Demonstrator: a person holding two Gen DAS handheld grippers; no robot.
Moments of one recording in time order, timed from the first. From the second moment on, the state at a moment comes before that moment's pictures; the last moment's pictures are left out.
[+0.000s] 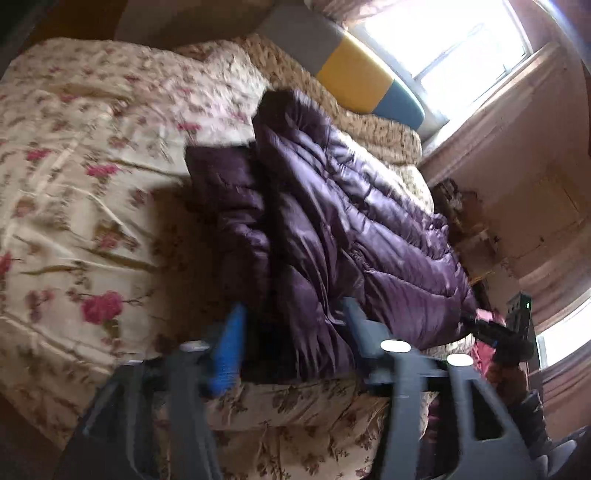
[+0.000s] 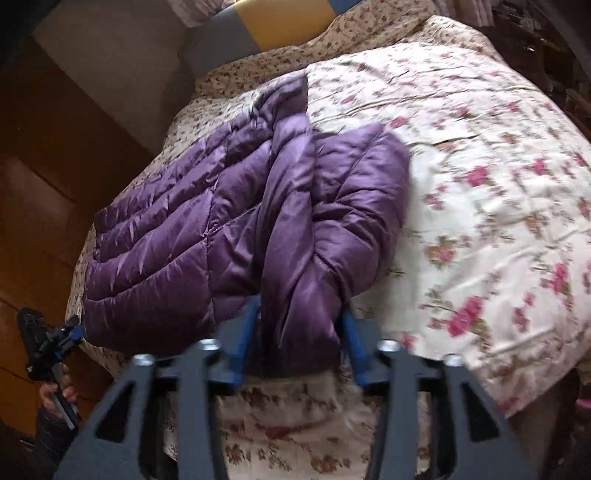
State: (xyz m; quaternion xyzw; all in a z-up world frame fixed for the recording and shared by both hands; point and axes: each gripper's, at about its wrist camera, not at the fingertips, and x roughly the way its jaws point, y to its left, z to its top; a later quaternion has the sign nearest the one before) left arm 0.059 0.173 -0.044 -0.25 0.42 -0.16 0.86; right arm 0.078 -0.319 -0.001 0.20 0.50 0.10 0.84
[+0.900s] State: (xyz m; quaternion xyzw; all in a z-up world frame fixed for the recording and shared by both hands) left arm 0.224 0.157 -0.030 -0.20 0.45 -0.07 0.87; right arm 0.241 -0.260 0.012 0.11 0.44 0.04 0.89
